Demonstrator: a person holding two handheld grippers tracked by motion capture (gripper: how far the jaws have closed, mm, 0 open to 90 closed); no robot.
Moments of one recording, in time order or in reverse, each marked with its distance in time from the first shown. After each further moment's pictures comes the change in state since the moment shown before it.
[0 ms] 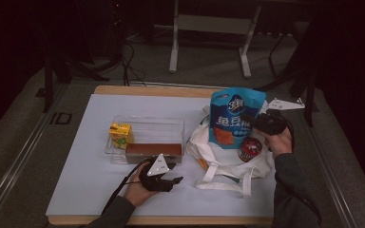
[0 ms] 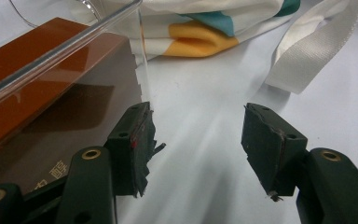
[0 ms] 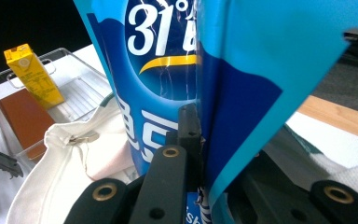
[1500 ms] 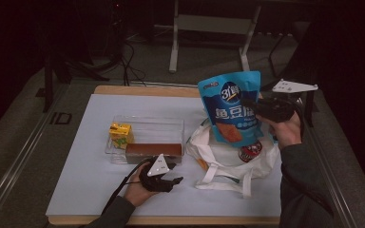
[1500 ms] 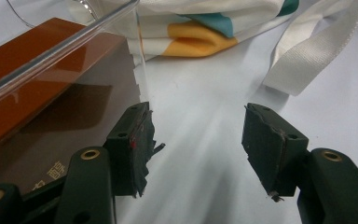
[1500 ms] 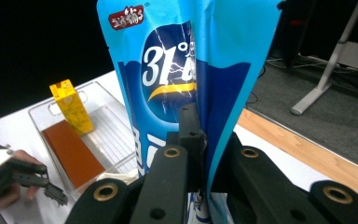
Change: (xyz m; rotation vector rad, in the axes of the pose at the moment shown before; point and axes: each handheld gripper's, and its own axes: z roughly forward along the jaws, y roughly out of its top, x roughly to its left) left arm -0.001 0.000 0.000 0.002 -0.005 0.006; right arm 0.041 0.075 -0.031 -0.037 0.029 -0.069
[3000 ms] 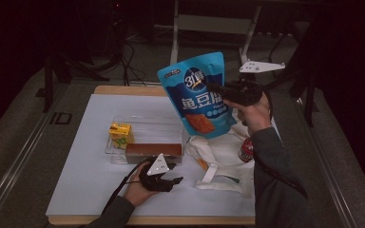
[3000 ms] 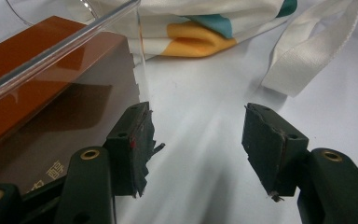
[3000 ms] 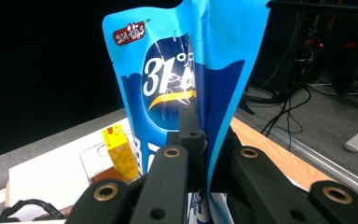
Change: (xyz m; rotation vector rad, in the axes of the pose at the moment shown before) left arm 0.001 0.000 0.000 0.000 -0.010 -0.015; right arm 0.053 0.063 0.058 -0.056 0.153 -0.018
